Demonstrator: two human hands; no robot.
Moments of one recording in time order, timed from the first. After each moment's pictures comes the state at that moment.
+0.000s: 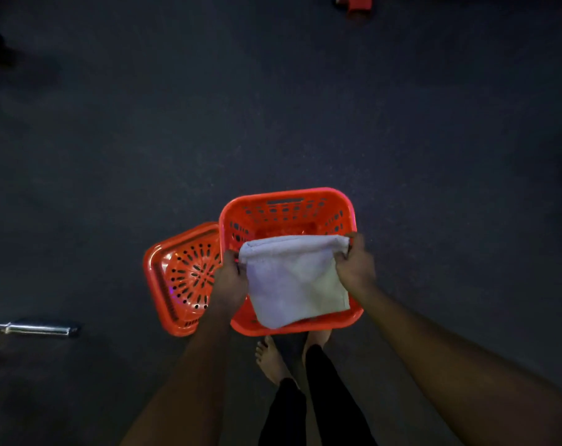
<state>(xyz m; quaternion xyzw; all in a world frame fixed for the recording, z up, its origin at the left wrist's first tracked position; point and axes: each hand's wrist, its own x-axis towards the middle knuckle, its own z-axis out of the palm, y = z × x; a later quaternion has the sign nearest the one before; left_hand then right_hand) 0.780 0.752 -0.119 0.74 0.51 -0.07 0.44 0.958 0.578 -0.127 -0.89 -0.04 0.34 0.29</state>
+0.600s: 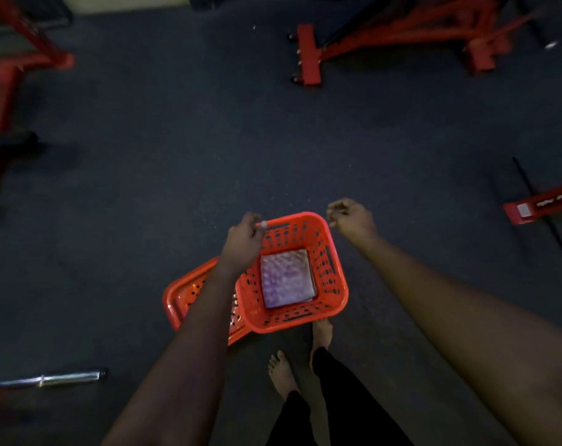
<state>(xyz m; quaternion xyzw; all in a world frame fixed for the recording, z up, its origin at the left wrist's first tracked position) 0.831 0.768 0.080 0.85 0.31 -0.01 0.43 0.994 0.579 0.070 -0.86 -0.05 0.31 0.41</state>
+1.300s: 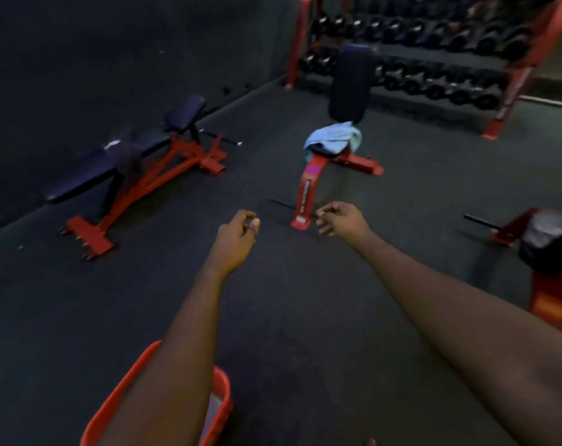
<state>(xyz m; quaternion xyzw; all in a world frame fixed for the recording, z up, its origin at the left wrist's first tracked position) 0.968 0.385 0.278 0.87 -0.15 -0.05 0.46 0.932 0.128 0.275 -0.81 0.18 -0.02 0.56</state>
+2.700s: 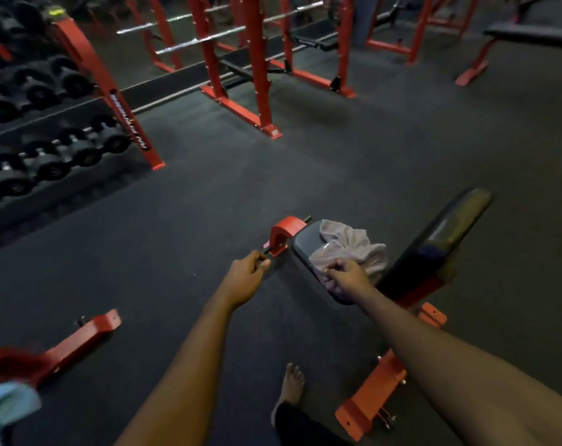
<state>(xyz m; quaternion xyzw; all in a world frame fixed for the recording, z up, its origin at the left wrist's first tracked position) 1.240 -0.678 0.187 0.64 -0.66 -0.36 0.17 0.990 -0.683 0.114 -0.41 0.67 -0.33 0.53</state>
